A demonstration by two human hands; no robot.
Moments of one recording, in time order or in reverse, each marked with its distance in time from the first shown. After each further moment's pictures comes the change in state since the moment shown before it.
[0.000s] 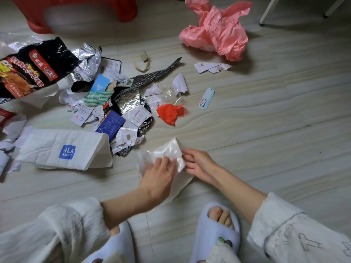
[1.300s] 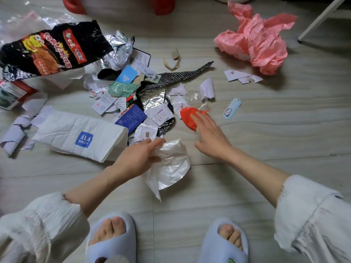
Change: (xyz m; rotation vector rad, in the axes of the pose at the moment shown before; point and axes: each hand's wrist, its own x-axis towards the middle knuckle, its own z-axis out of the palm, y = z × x) left_hand -0.001 -0.105 -0.012 -0.404 0.084 -0.218; right_hand 0.042 -0.065 0.024 -1.652 0.079 -0.773
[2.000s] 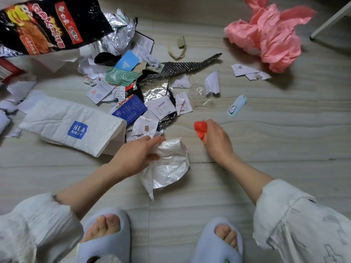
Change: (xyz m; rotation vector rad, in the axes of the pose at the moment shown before) left_hand 0.003 -0.011 0.010 -0.086 -0.031 -0.004; right_hand 0.015 0.024 0.041 -0.025 0.245 0.195
